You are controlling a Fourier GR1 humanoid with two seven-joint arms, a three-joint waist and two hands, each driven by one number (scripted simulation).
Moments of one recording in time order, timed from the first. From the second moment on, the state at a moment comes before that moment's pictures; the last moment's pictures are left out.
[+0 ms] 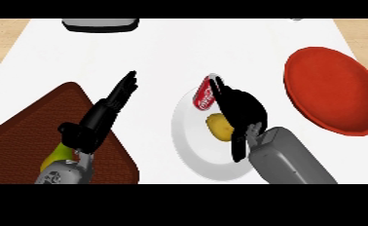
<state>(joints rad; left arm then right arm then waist) -0.13 0.21 -0.23 -1.58 0.10 -0.07 0.05 -0.46 -0.21 0.51 -1.50 0.67 0.63 0.67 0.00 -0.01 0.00</state>
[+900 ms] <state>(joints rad) -0.11 0.15 -0.21 -1.58 0.04 -0.10 0.05 -0.49 -0.16 0.44 -1.32 0.86 0.43 0.35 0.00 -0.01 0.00</state>
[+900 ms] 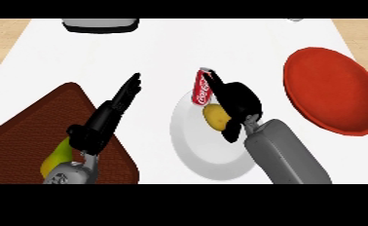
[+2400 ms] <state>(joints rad) -0.12 0.13 -0.17 -1.59 0.03 -0.13 0.08 -0.01 -0.48 -0.02 -2.10 0.54 0.20 0.12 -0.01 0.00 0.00</state>
